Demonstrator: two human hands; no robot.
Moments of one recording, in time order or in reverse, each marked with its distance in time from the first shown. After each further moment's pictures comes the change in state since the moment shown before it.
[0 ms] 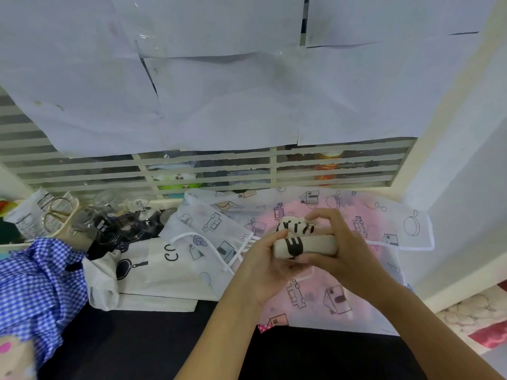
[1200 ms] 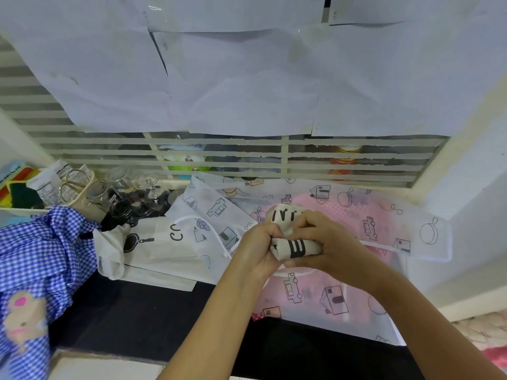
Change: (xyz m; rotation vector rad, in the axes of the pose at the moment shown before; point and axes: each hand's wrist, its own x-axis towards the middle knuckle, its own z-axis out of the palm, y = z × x) left_hand 0.021 0.003 0.012 -0.128 0.141 0.137; right_hand 0.031 0.018 -0.003 -0.150 -0.363 -0.080
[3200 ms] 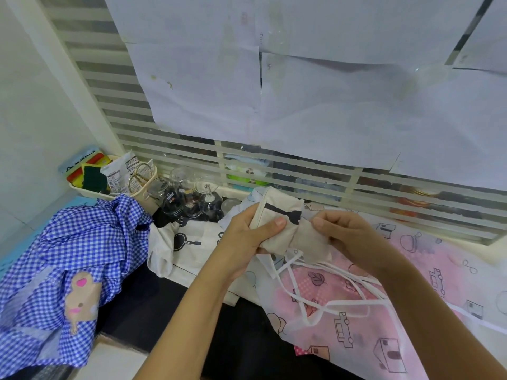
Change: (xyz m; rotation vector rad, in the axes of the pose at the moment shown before) left_hand -0.054 0.121 -0.078 0.593 -0.041 0.502; right_hand 0.110 -0.047 0.023 0.762 -0.183 0.142
